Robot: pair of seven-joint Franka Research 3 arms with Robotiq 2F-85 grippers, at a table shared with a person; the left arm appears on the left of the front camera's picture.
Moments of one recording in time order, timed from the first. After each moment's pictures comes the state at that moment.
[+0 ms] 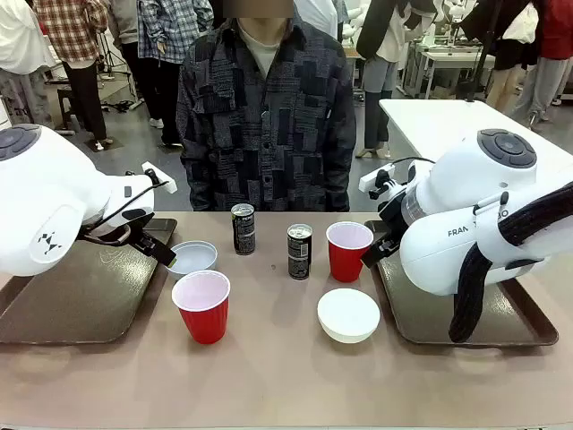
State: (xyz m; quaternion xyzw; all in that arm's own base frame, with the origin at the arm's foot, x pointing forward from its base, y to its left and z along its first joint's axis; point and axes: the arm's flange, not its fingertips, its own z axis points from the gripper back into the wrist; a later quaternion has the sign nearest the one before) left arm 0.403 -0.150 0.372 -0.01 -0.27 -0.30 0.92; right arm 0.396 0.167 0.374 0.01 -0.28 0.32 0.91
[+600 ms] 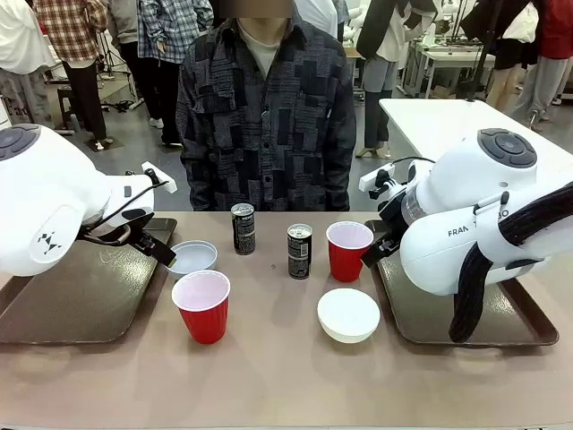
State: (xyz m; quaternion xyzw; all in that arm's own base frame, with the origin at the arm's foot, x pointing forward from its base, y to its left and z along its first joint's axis) left arm 0.403 -0.150 0.372 -0.01 -0.27 -0.30 0.92; right arm 0.396 0.167 0.374 0.01 -0.28 0.32 0.91
